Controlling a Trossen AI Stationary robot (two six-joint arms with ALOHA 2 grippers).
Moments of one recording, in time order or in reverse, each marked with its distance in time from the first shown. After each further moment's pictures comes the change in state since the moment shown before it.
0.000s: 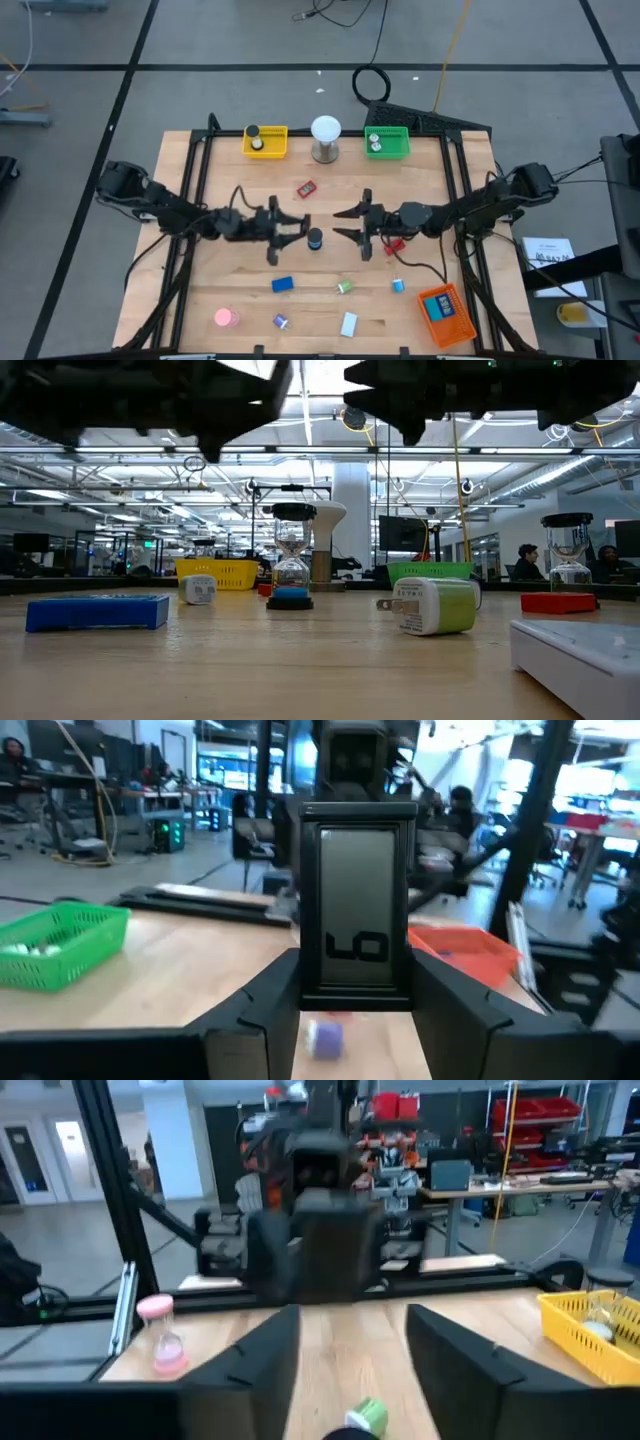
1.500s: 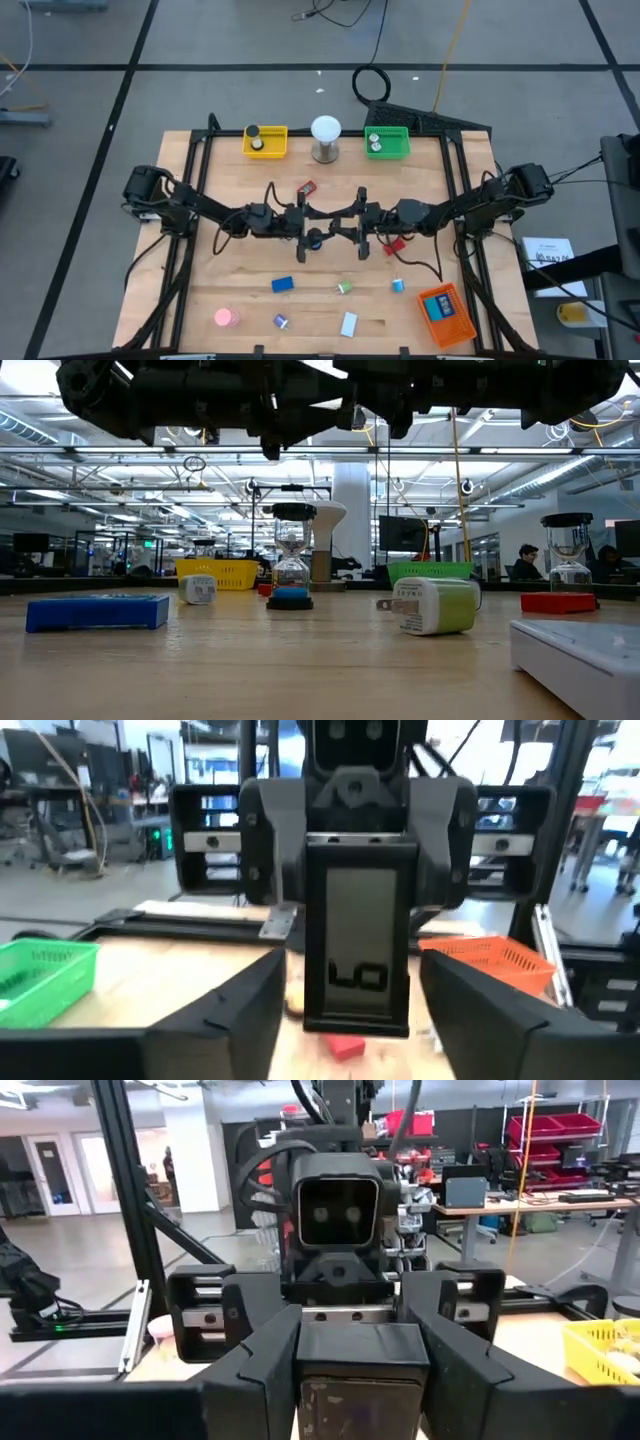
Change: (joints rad) left arm 0.085 0.216 0.270 -0.087 0.107 0.056; right arm -0.030 0.034 0.041 0.041 -0.066 -0.012
